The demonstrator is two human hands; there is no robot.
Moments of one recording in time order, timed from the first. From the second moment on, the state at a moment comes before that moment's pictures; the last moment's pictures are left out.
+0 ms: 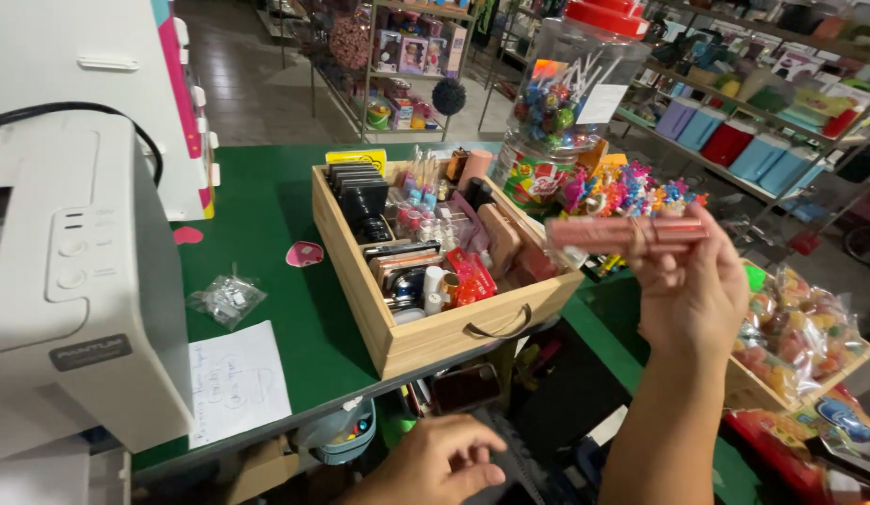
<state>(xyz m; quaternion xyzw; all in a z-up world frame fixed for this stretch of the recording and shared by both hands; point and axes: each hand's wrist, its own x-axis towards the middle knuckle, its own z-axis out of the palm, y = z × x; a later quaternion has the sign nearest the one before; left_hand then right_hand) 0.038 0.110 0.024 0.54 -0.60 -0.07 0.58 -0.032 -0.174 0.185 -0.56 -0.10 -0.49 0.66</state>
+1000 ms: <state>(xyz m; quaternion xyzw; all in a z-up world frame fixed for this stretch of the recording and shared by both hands) 0.010 0.067 0.036 0.40 -0.35 -0.47 0.70 -0.076 -0.130 0.041 -0.58 0.09 -0.31 0.75</state>
